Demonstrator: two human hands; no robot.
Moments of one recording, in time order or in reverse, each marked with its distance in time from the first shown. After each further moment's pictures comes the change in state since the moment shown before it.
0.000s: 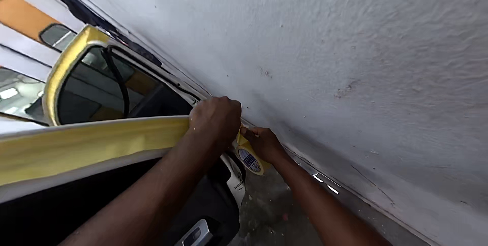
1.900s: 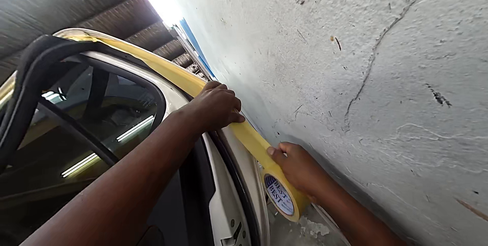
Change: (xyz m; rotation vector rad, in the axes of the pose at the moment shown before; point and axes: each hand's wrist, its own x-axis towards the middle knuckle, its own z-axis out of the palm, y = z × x) left_hand 0.015 0.059 0.106 0.433 0.585 -0.195; right_hand 0.065 0.128 -0.034 -0.051 -0.176 -0.655
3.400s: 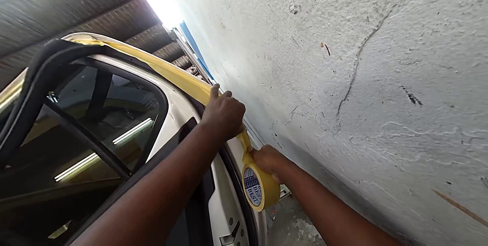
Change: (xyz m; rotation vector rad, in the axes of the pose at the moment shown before) left_hand 0.008 0.044 0.007 0.141 -0.037 -0.196; right_hand 0.052 -0.014 0.040 0.107 -0.170 0.216
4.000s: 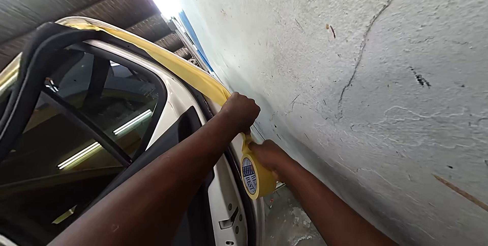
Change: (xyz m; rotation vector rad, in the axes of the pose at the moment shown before) left_hand 0.022 0.033 0.003 0.126 -0.252 0.191; right_hand -0.012 0.016 0.009 0.137 0.063 -0.028
